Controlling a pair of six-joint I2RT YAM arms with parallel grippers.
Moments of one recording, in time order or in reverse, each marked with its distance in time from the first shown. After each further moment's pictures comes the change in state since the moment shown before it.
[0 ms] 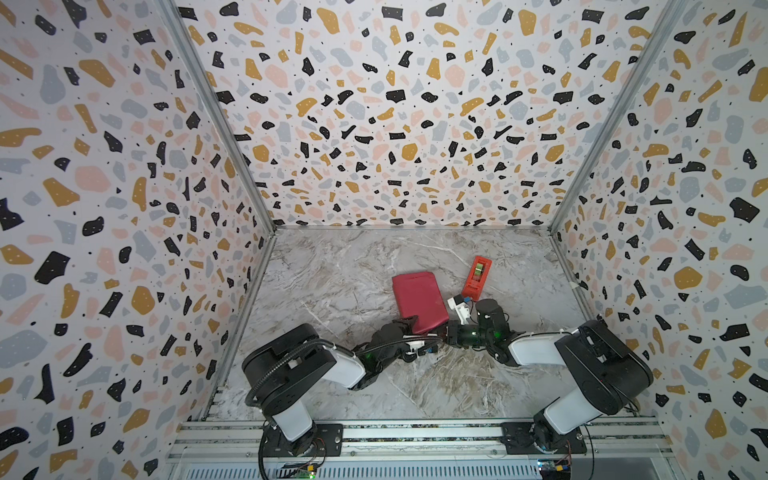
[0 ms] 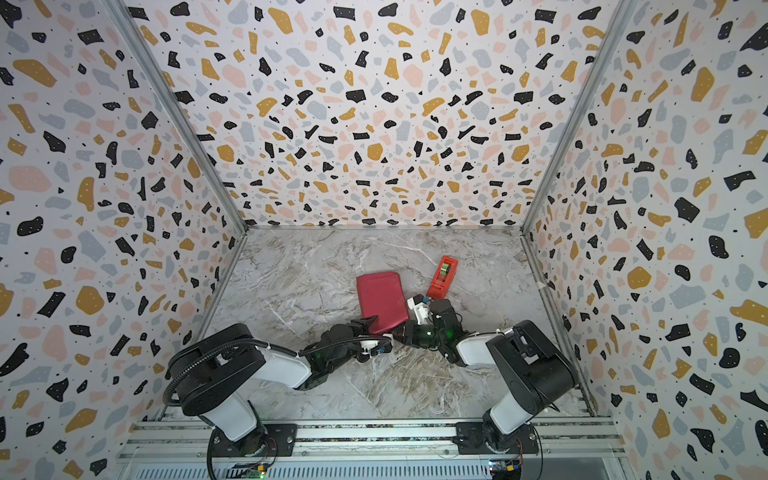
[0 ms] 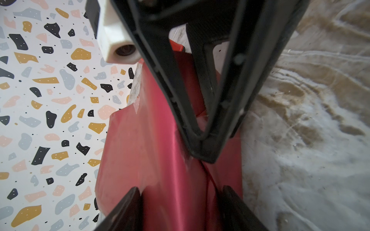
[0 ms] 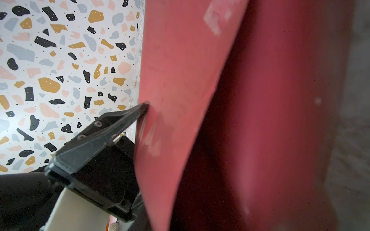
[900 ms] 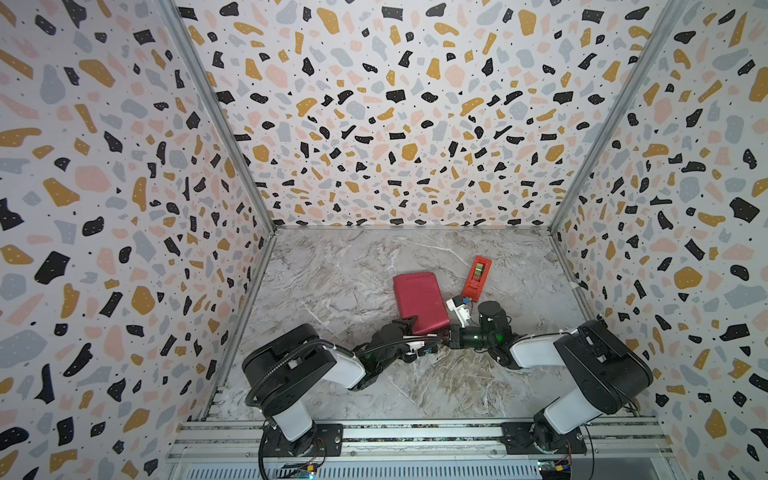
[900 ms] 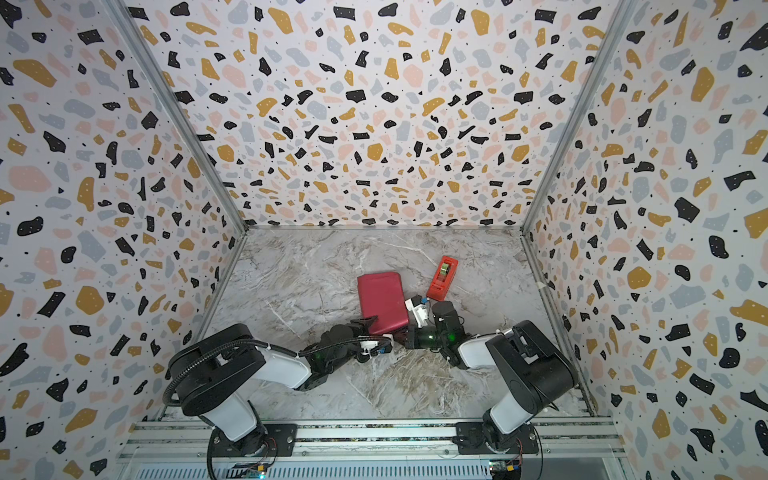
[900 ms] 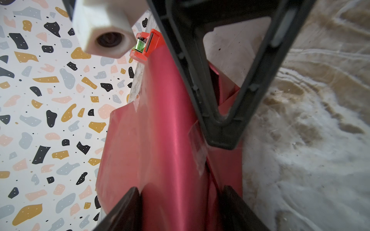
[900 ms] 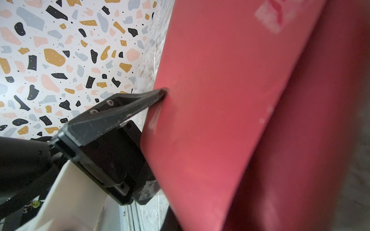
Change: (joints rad) left arm 0.000 0.000 -0.003 0.003 -0.008 0.000; right arm -0.008 0.005 -0.037 0.079 -0.062 -0.144
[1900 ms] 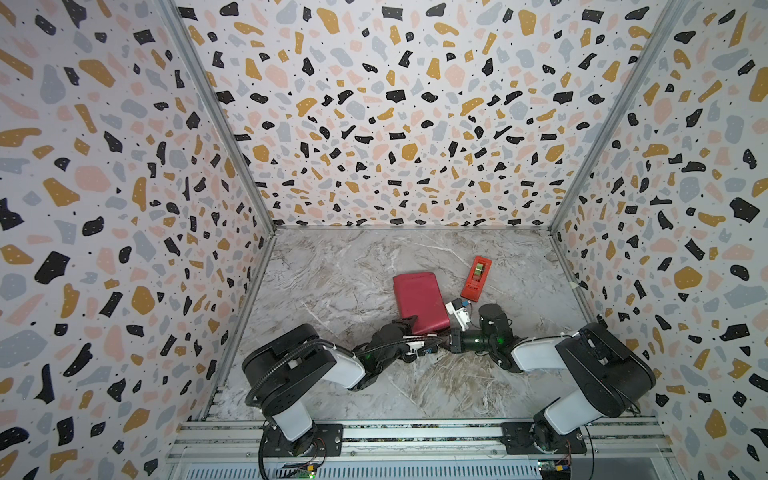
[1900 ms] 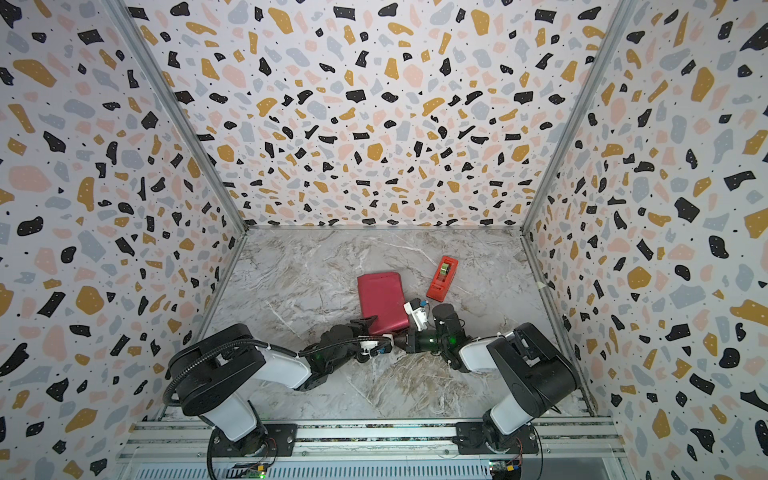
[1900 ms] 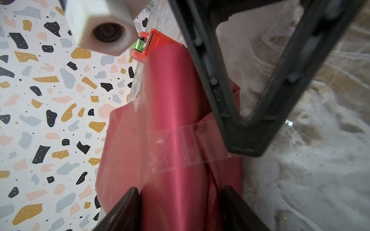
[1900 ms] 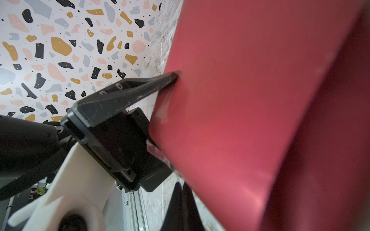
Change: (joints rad) left arm 0.000 0.000 -0.002 0.002 -0.001 0.000; right arm 0.011 -0.013 -0.029 0.017 -0.034 -0.022
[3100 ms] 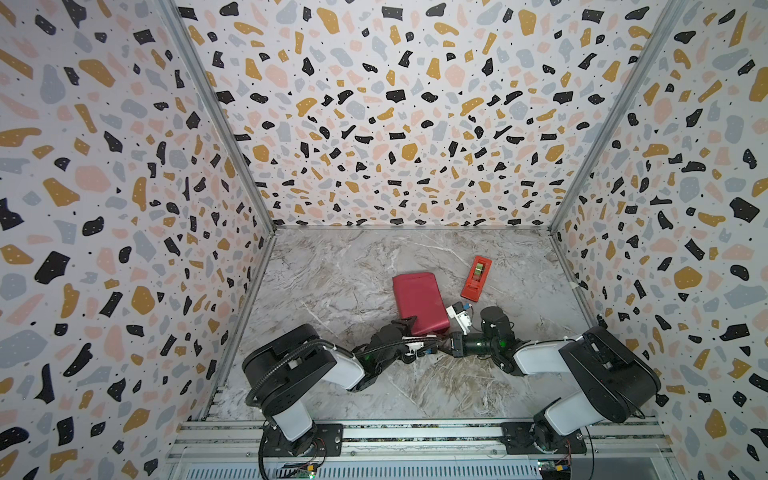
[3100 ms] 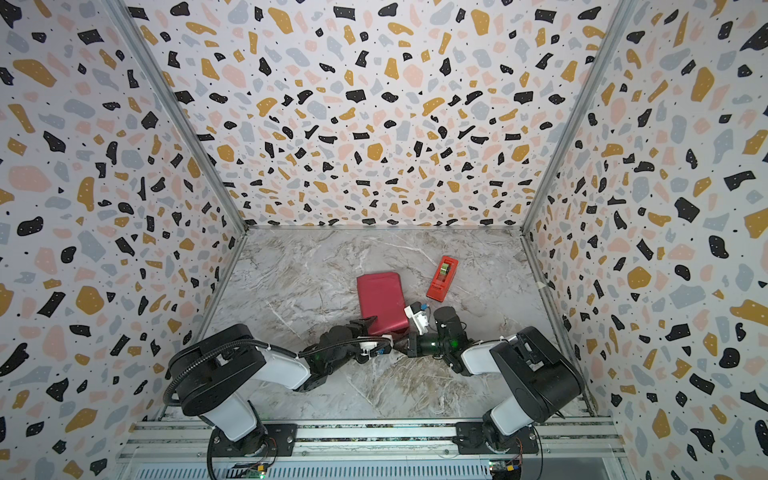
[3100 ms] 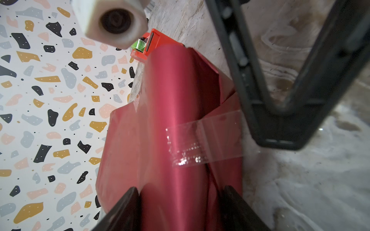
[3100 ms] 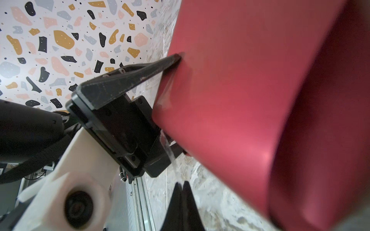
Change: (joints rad) left arm 0.000 0.000 -0.012 0.018 -0.004 0.000; right arm 0.009 -0.033 -0.034 -0.007 -0.029 0.001
